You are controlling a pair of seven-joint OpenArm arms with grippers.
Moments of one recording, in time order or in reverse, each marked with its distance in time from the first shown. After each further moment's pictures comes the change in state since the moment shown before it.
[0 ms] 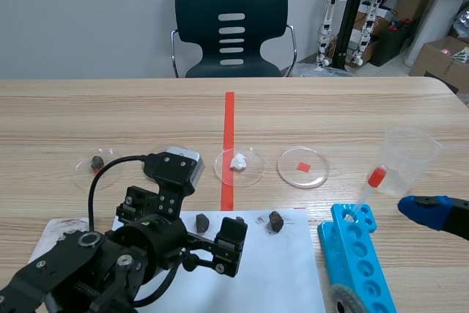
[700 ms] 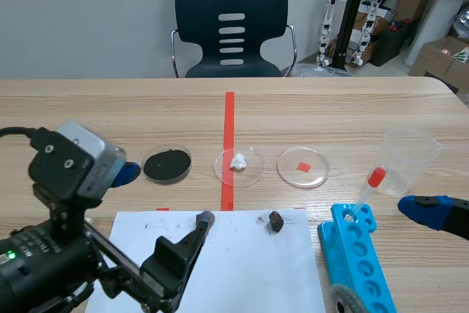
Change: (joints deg) left arm 23.1 -16.5 -9.6 28.5 1.5 -9.2 -15.1; right arm 0.0 0.0 0.0 0.0 0.0 0.0 0.0
